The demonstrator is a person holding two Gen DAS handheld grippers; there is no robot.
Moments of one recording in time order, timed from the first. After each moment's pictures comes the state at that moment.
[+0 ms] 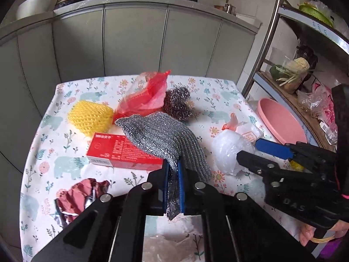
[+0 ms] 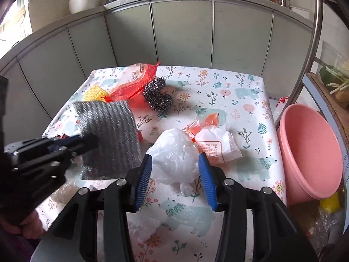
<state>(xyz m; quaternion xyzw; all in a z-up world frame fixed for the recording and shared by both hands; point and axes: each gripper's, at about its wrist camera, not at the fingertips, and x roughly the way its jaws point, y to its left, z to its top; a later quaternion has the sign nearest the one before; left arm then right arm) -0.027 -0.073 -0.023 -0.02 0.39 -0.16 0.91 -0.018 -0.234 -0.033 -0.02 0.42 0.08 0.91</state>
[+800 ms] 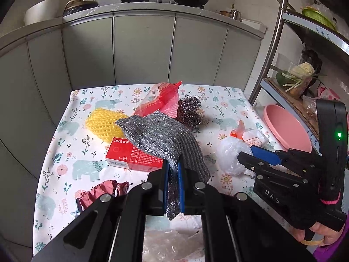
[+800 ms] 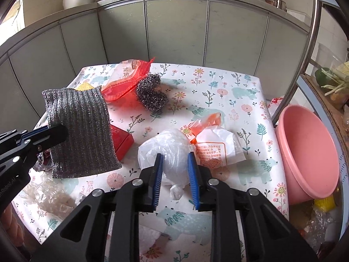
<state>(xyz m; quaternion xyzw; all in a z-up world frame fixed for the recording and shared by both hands) -0.036 -0.061 -0.011 -0.01 0.38 -0.14 0.92 -0.013 -0.225 -0.041 -0.03 0.41 0.05 0.91</state>
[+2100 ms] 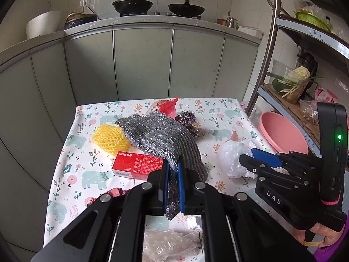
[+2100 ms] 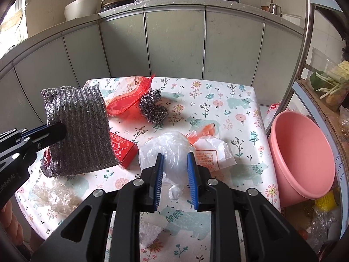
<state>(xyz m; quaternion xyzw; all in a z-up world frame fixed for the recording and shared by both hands) -0.050 -0.063 0.016 0.01 0.34 -0.13 0.93 -0.029 -0.230 -0.015 -0.02 0.39 0.06 0.92</state>
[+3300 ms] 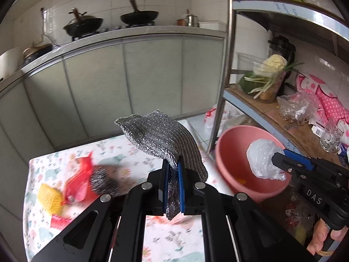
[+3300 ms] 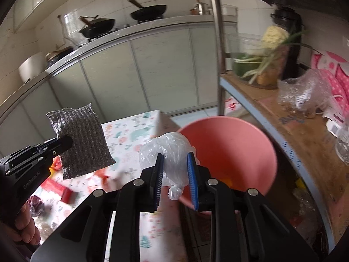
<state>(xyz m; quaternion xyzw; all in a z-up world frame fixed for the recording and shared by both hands) 0.009 -0.241 0.045 0.07 0.31 -0.21 0.92 -0.040 -0.417 0.023 0.11 0.32 -0.08 0.94</state>
